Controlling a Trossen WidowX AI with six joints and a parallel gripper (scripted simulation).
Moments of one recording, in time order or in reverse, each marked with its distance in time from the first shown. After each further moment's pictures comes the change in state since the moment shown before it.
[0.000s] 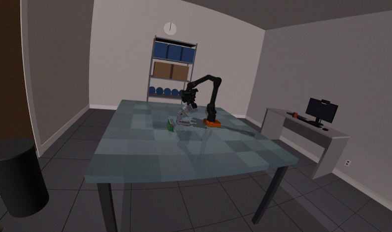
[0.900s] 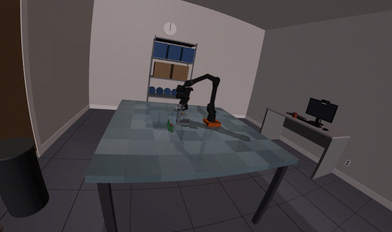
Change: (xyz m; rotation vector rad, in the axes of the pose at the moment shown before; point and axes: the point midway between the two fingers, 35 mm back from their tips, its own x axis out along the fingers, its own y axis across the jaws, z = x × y) arm -0.007 -0.007 0.074 -0.654 -0.144 -0.350
